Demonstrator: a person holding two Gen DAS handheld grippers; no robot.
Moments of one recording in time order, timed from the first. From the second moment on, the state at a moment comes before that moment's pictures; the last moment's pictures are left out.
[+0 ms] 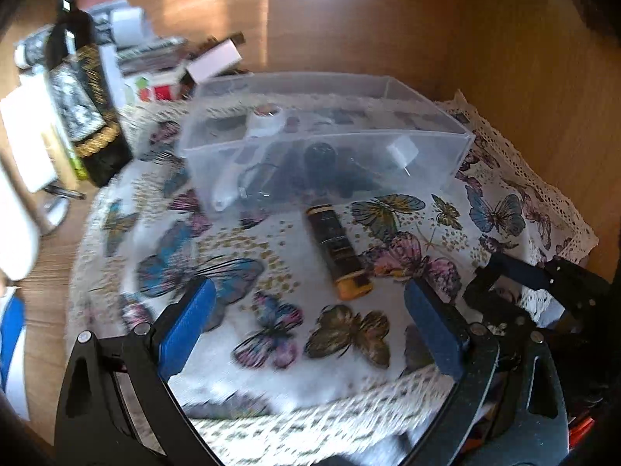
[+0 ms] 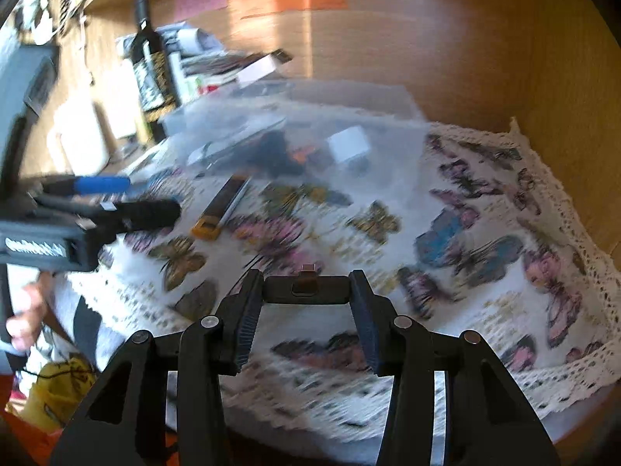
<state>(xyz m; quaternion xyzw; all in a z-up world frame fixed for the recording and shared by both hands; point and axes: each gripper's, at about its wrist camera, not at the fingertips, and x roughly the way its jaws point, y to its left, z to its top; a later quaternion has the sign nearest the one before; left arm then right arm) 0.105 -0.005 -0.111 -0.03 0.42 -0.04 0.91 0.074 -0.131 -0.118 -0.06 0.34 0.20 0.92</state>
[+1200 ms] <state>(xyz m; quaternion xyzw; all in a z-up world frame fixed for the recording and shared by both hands) 0.101 -0.001 -0.068 -0.01 0.33 -0.04 0.94 0.119 -0.119 -0.046 -0.03 0.26 0.23 0.94</state>
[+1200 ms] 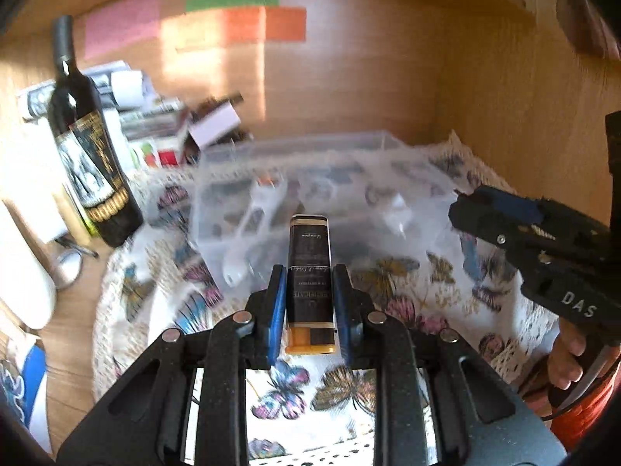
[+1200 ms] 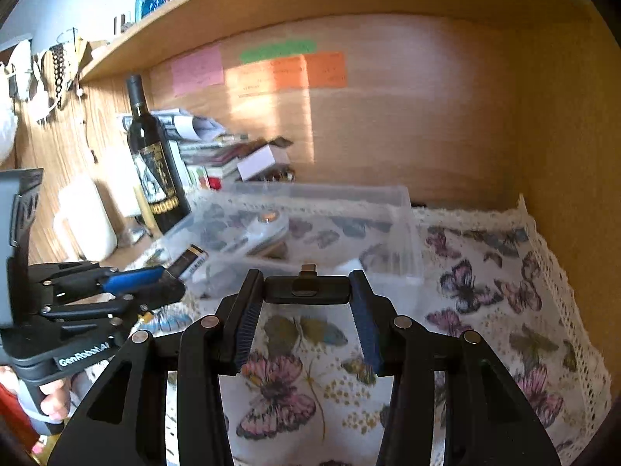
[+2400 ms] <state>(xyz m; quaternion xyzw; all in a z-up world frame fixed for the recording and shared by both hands) 0.215 0.018 -0.082 -0.03 0.37 -0.05 0.93 0.217 -0.077 -0.076 -0.03 0.33 0.23 0.92</state>
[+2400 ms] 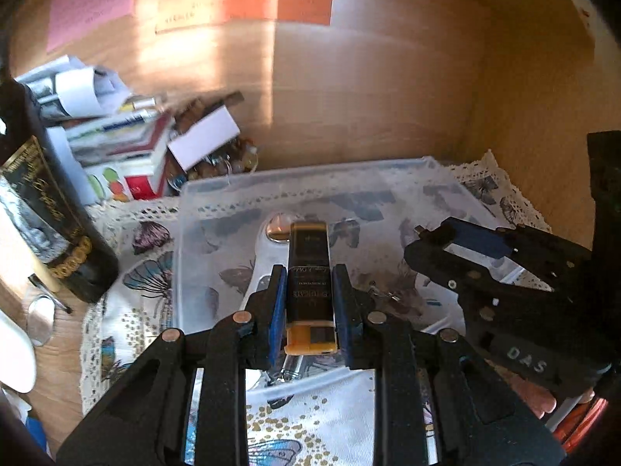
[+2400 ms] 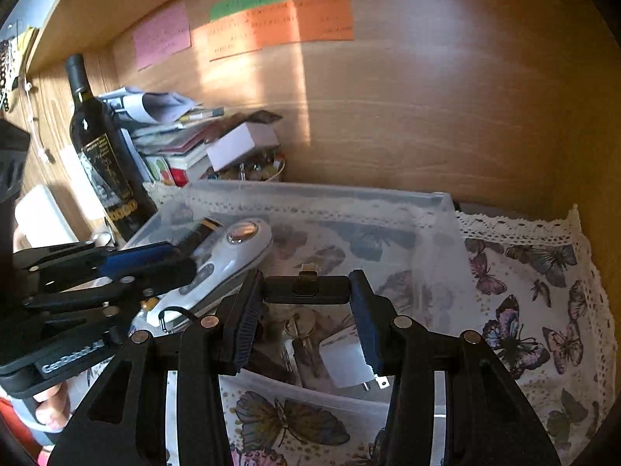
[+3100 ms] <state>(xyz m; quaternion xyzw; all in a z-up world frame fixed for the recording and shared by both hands) 0.180 0.024 -0.050 -0.04 0.33 -0.04 0.94 0.203 -0.083 -0.060 -0.02 0.29 0.24 0.93</state>
